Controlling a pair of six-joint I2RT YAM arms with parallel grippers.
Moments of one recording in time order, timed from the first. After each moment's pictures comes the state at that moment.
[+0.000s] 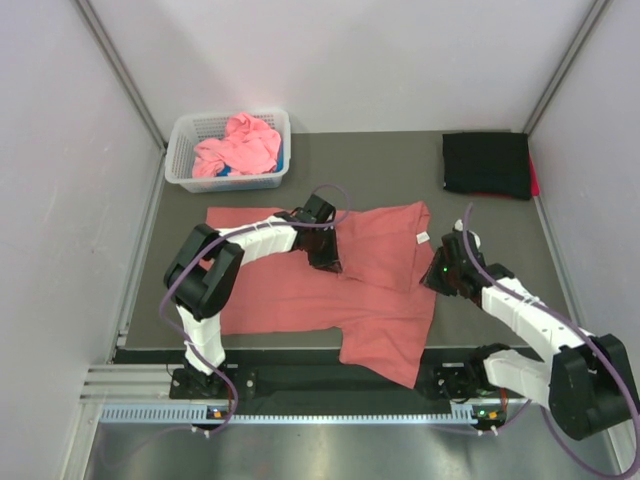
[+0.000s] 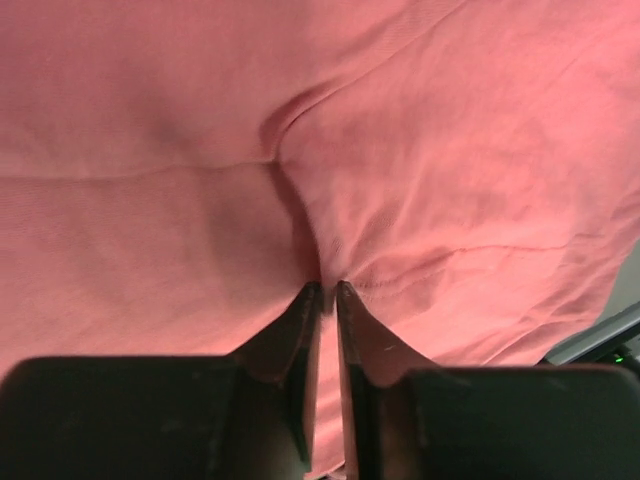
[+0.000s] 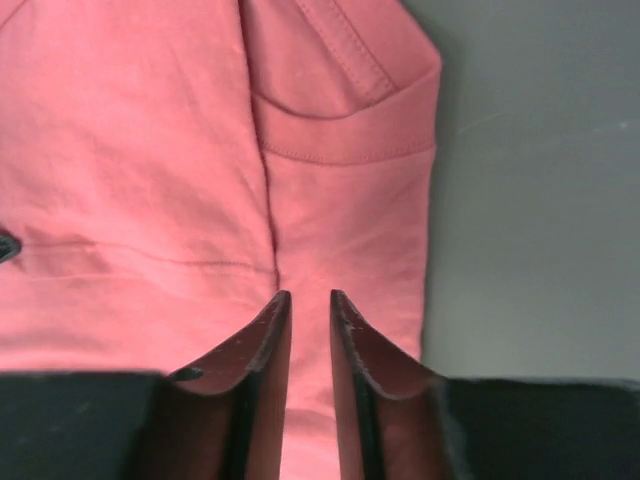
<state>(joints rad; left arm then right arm) -0.64 1.89 1.19 -0.38 0.25 -0.71 0.33 1.06 0.53 -0.41 0.03 0.72</state>
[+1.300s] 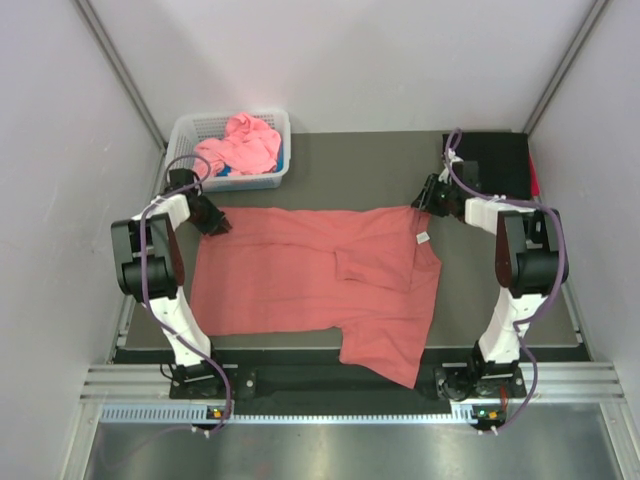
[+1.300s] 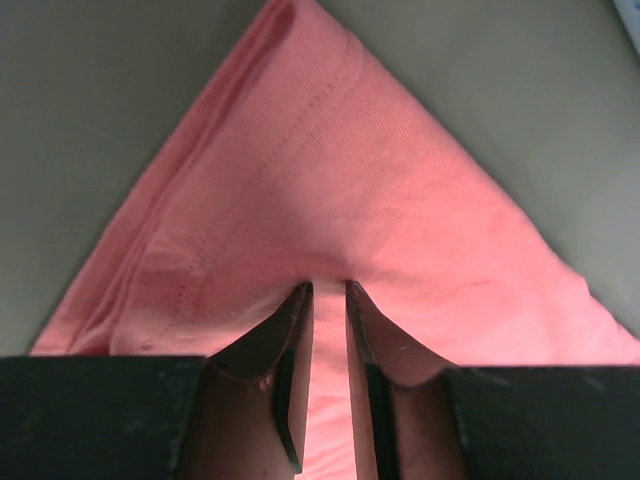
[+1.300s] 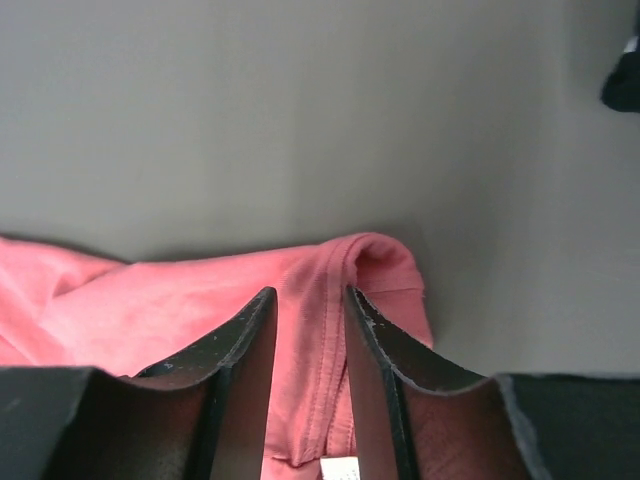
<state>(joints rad) 0.18 1.93 1.27 -0.43 0.22 -0.60 0.06 1.91 1.14 0.04 -0.32 0.36</state>
